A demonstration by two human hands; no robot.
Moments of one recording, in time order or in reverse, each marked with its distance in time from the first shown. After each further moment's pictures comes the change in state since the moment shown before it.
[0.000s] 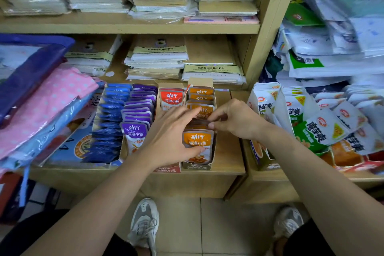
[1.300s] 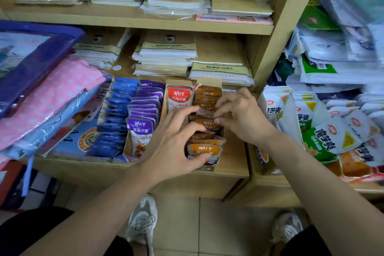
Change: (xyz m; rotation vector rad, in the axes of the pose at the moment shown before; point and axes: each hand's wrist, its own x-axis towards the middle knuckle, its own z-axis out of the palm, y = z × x) left_hand -0.026 0.012 -0.001 -0.071 0.159 0.030; right_hand 0.002 -0.005 0.007 -0.309 0.248 -0.108
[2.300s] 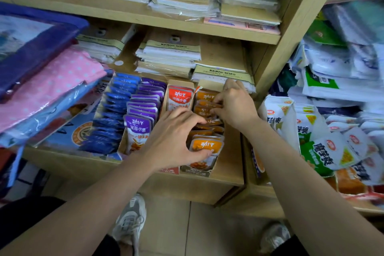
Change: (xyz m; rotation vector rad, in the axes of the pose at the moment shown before) left_hand 0.021 -0.012 0.010 0.047 -0.079 -0.056; right_hand 0.052 0.010 0.012 -0.256 0.025 0.074
